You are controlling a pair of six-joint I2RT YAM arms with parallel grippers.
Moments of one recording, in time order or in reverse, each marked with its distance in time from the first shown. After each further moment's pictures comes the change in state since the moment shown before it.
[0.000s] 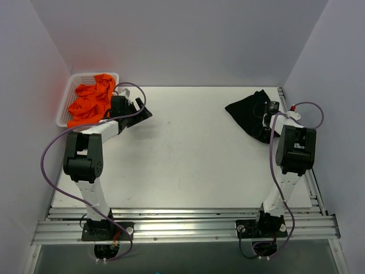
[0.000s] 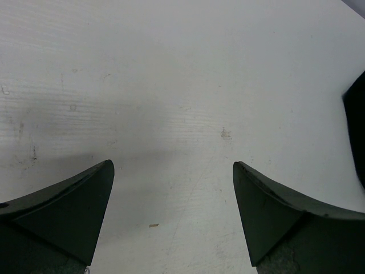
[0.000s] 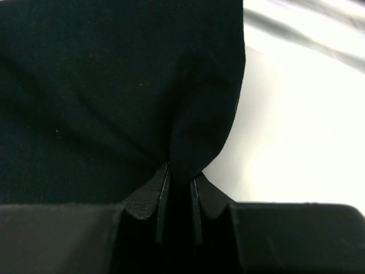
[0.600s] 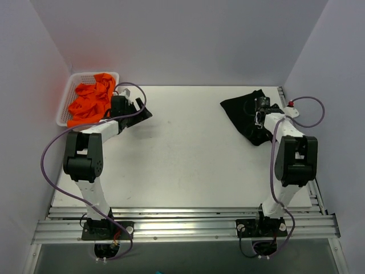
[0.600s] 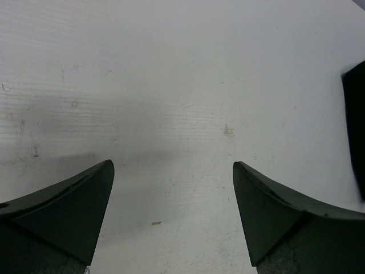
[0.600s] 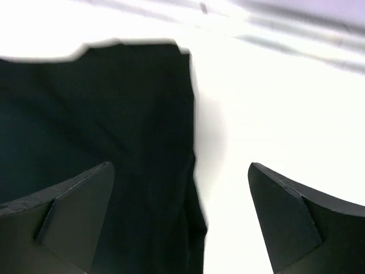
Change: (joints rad) left arm -0.001 -0.002 -0.009 0.000 0.002 0.010; right arm 0.146 -0.190 -0.080 -0.207 0.224 0.227
